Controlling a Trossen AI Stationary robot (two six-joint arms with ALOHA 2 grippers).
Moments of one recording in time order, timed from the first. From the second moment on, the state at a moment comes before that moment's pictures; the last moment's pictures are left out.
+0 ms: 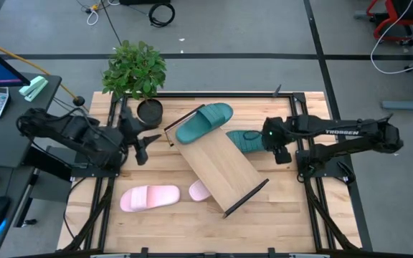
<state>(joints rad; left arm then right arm) -0.35 0.98 1.23 -0.81 -0.72 -0.33 -0.23 1.08 0.73 -0.95 0.07 -0.38</state>
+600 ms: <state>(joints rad) -0.35 1.03 1.23 -0.81 -0.72 -0.33 0.02 1.09 0.60 -0.73 0.32 -0.31</state>
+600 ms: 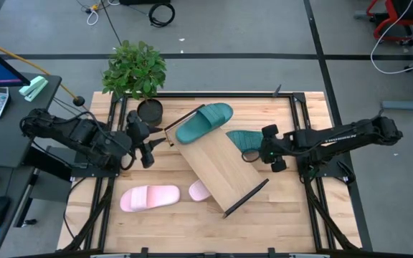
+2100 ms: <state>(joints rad) -0.35 1.03 1.23 -0.81 -0.72 -0.34 -0.01 1.32 0.57 -0.53 0.40 -0.12</state>
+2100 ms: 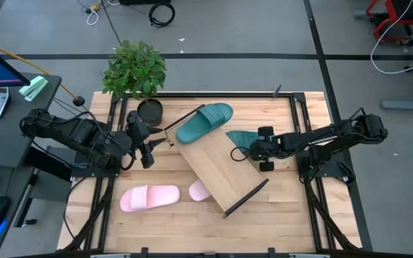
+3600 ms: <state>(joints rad) -0.35 1.03 1.23 -0.81 -0.72 -0.34 -0.55 1.11 0.77 -0.68 0.44 0.00</state>
